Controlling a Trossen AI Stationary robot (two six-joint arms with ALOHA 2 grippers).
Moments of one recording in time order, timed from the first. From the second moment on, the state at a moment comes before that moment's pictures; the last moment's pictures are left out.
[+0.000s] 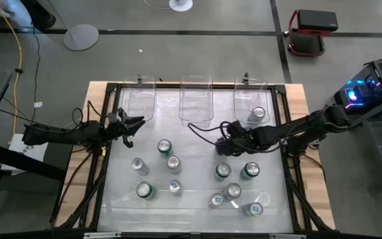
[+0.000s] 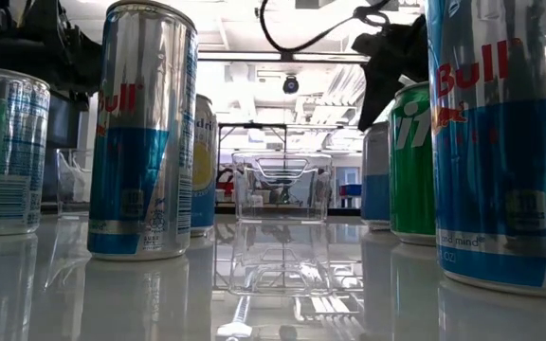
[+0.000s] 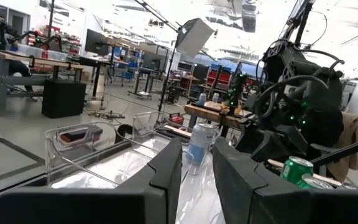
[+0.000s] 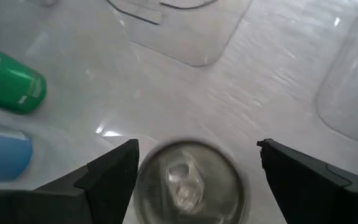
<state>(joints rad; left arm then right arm) -0.05 0.19 0.01 0.36 -0.44 -0.14 0.20 1.44 0.98 -0.67 0.56 1.17</state>
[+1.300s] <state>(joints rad) -0.05 0.19 0.01 0.36 -0.44 -0.18 -0.04 1.50 1.03 -0.65 -0.08 -0.23</state>
